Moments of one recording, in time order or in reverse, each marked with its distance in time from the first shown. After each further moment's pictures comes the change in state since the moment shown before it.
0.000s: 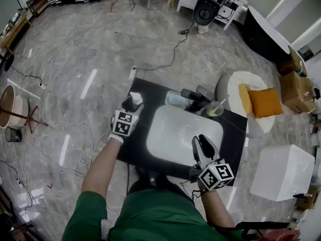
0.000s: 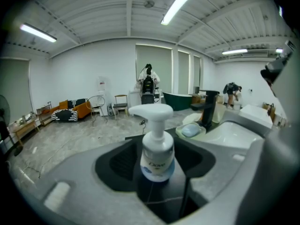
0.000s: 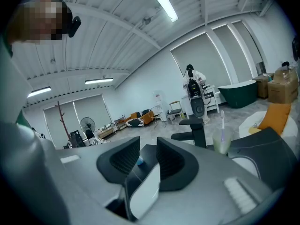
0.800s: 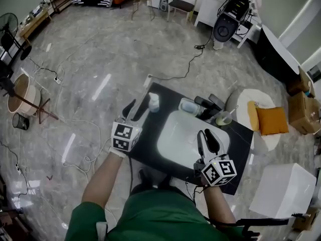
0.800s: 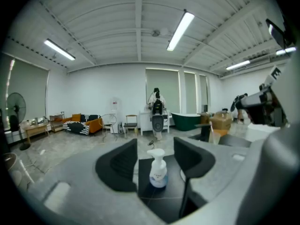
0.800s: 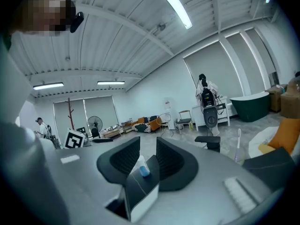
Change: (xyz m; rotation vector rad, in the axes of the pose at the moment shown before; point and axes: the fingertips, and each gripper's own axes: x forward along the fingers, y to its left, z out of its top) left arm -0.164 -0.006 0.081 -0.038 -0.258 0.118; right arm 0.006 0.056 0.033 -0.123 -0.071 0.092
